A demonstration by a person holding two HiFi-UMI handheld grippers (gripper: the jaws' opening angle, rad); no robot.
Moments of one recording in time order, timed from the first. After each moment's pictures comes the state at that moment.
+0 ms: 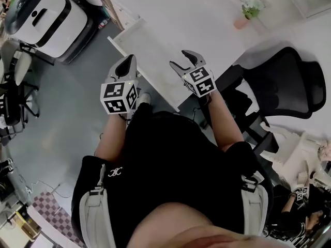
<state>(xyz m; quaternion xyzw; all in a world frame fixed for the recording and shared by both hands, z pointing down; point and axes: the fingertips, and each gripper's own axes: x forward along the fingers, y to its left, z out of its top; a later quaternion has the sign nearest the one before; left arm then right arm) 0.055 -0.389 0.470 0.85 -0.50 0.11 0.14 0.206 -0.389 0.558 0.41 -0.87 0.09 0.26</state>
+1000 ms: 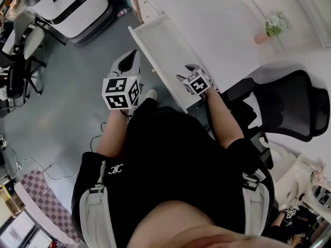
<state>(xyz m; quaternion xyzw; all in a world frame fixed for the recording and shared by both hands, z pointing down) -0.017 -0.388 0.463 0.81 -0.56 0.10 0.15 0.156 -0.366 0.711 0.28 -0.85 0.15 0.42</state>
